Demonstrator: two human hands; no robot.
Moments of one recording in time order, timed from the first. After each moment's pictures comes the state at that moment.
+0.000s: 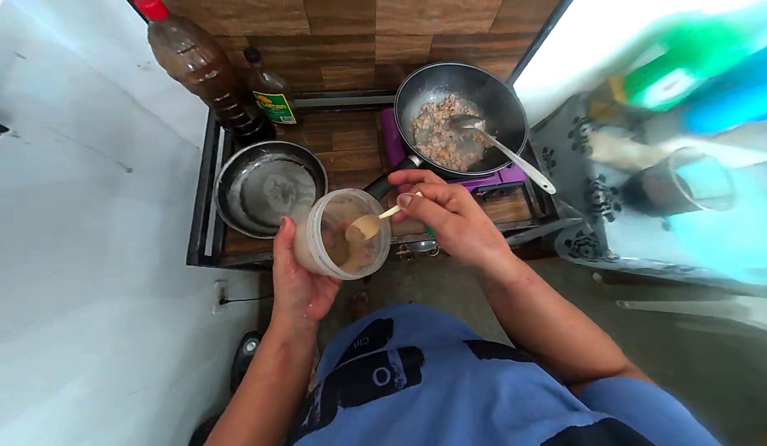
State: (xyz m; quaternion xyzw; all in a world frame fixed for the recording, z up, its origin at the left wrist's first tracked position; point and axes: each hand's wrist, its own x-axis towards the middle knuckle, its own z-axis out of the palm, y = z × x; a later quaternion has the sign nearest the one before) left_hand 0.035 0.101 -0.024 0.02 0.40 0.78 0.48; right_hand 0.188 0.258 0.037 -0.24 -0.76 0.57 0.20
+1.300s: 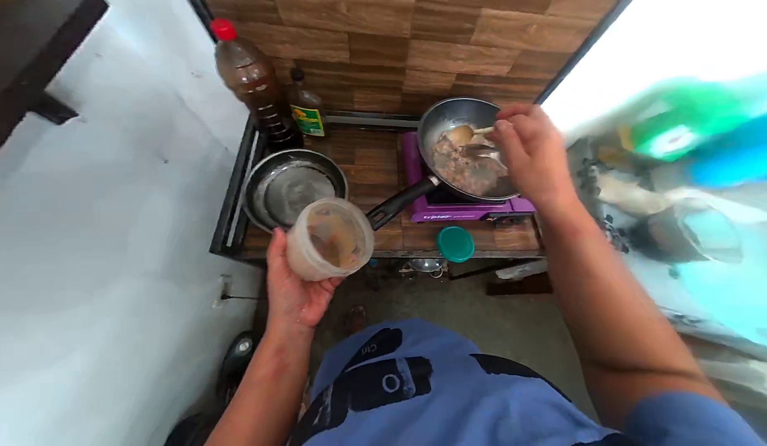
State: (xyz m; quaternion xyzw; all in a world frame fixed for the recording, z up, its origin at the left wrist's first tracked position) left_hand 0.023 0.076 -0.018 -0.07 0.43 0.81 0.41; right_hand 0.193 0.376 0.059 -0.28 -0.89 0.19 0.30
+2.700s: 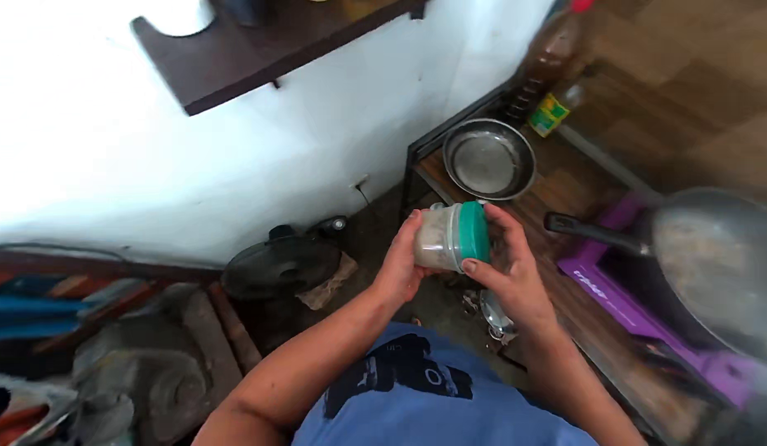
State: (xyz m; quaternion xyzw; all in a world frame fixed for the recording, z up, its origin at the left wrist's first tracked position) left_hand 0.110 -0.020 -0.051 -0.14 0.45 0.85 0.23; right_hand 0.140 0.156 -0.041 0.04 -0.75 0.66 0.03
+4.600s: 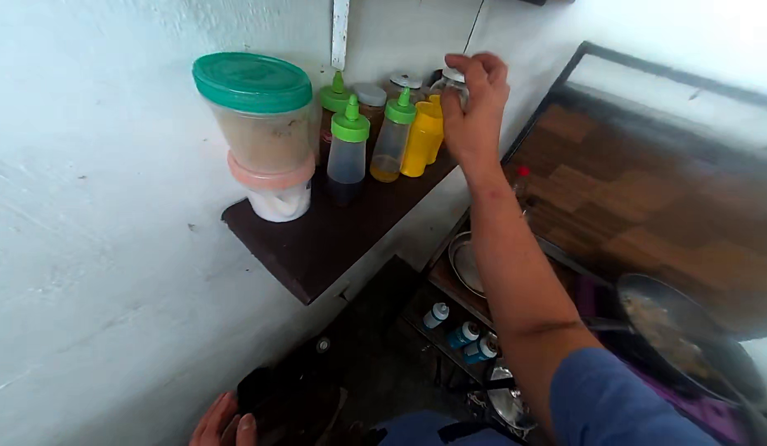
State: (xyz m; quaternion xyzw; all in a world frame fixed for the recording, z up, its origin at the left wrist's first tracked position) left_hand 0.084 -0.384 -0.141 -0.05 0.80 0.55 -0.23; right_hand -0.187 -0.058 0.195 0.08 -0.86 0.22 0.46
